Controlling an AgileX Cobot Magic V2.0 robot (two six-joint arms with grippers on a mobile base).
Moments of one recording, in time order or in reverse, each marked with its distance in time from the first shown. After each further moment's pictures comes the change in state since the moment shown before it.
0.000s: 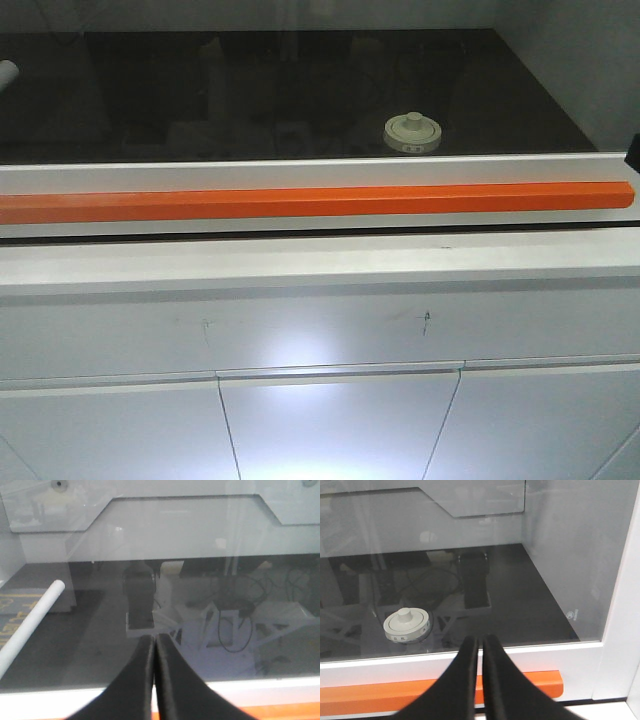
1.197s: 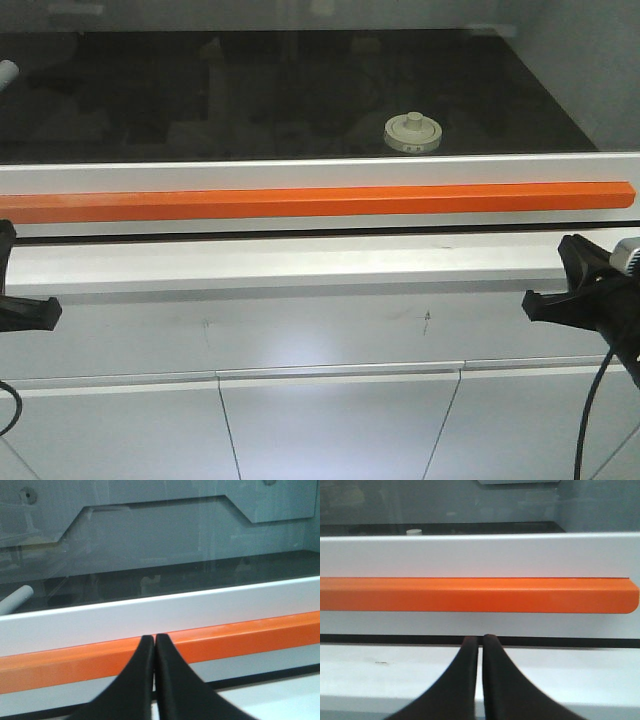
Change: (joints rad) left arm -0.011 0.274 0.667 0.033 -1.137 0.077; right arm 0.000 0.481 0.513 -0.075 -1.059 -0.029
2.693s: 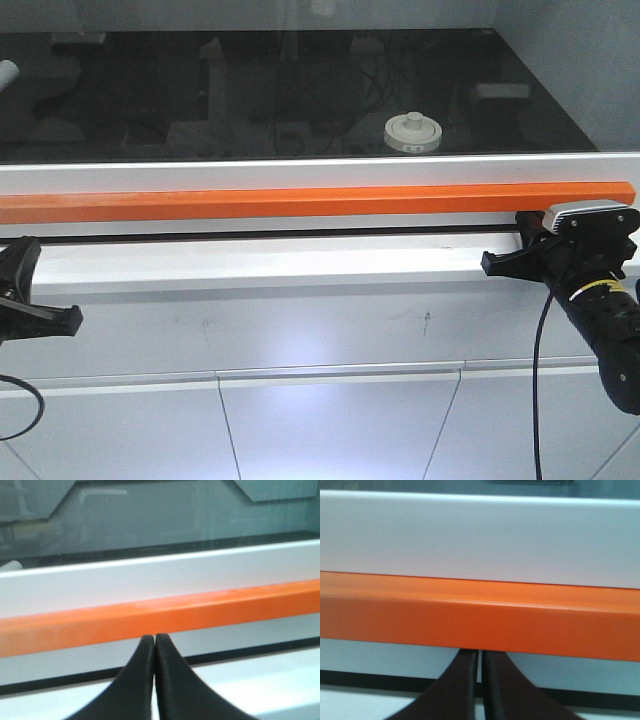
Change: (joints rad) left arm 0.000 0.209 -0.010 0.002 -0.116 0.000; right arm 0.000 0.428 -0.296 0.000 -0.163 -0.065
